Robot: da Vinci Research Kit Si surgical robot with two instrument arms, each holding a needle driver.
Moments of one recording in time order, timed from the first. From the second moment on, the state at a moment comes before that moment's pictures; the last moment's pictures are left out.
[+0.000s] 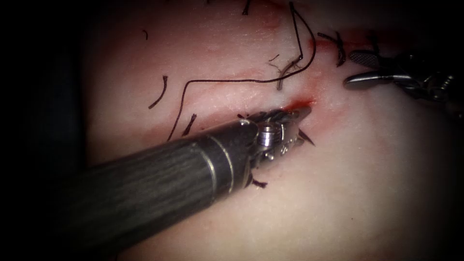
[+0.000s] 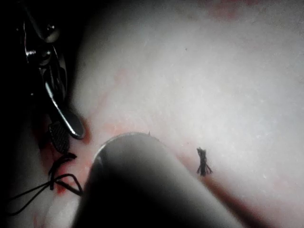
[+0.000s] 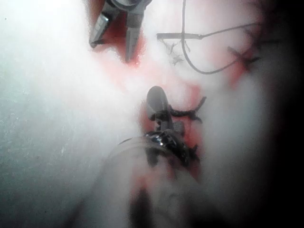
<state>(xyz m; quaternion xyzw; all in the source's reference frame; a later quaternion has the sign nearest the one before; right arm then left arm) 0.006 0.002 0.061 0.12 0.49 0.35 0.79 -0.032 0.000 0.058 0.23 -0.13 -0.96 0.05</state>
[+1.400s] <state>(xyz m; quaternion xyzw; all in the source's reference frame) 0.008 0.000 0.056 0.18 0.53 0.33 0.76 -0.033 -0.001 0.045 0.57 0.27 -0.58 -0.52</state>
